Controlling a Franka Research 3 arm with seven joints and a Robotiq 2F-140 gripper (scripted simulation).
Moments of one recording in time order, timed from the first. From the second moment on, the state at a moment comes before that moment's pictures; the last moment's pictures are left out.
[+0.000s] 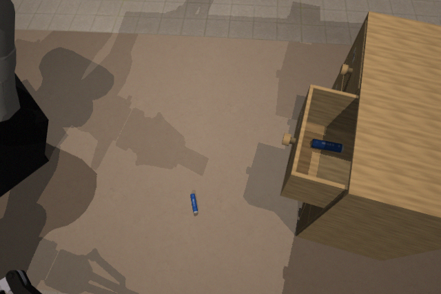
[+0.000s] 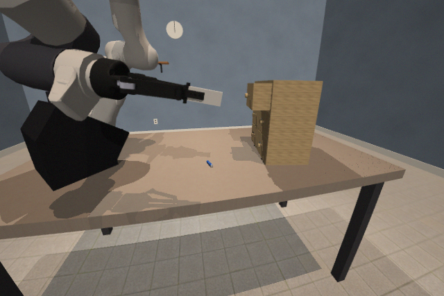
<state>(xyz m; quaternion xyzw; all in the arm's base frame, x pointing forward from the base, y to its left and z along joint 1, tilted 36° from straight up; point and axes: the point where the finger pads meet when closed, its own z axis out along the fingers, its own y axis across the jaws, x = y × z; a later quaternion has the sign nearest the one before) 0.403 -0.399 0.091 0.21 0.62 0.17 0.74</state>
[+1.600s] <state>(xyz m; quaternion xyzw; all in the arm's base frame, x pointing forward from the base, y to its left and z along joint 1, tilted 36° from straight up) 0.425 -0.304 0.146 0.21 0.62 0.17 0.74</state>
